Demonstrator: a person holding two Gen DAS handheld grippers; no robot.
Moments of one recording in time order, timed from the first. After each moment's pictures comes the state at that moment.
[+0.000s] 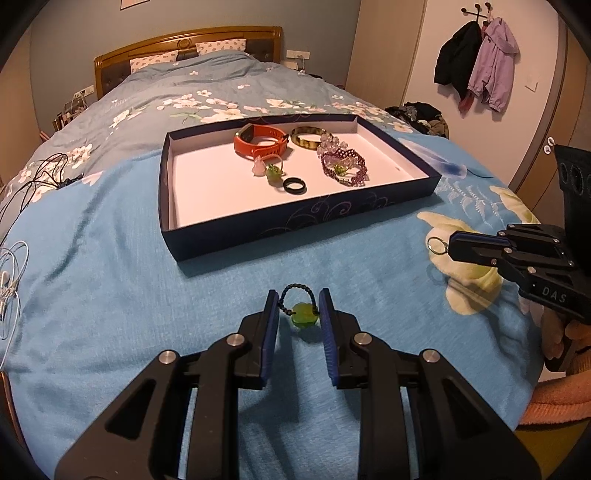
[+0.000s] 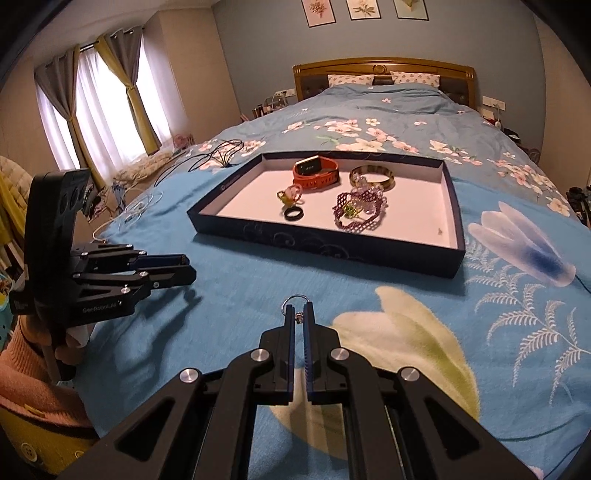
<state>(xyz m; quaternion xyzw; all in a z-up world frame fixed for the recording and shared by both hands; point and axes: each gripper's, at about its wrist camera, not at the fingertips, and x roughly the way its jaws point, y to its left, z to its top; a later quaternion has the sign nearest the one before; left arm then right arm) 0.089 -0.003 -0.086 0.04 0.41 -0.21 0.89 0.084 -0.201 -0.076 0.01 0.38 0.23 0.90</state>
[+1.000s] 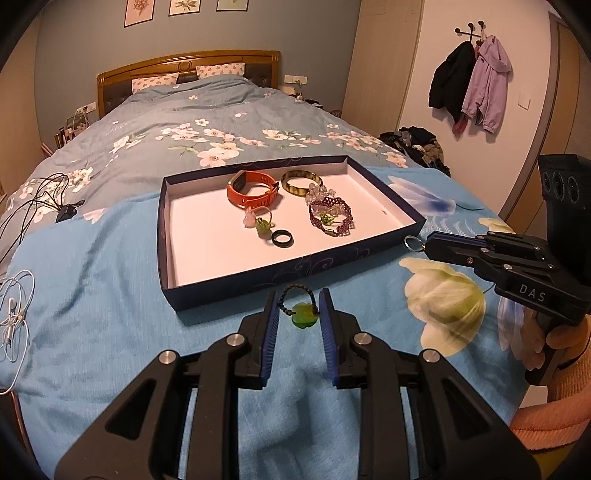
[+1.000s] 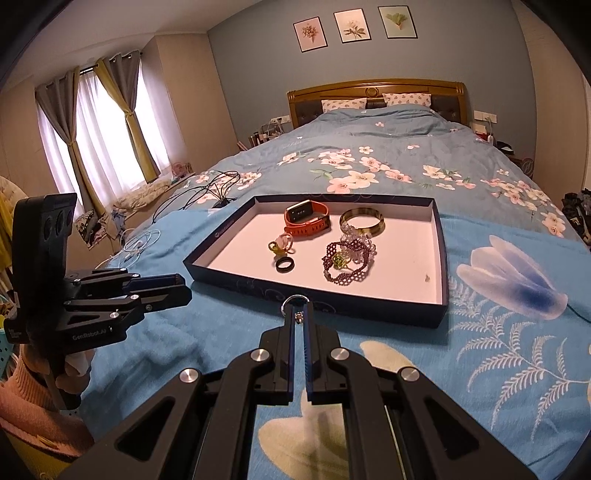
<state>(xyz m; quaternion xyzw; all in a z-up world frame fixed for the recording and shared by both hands) 0.090 -0.013 -0.052 0.02 0.37 -0.22 0.90 0.102 -0.209 -0.051 0.04 0.34 0.22 0.91</state>
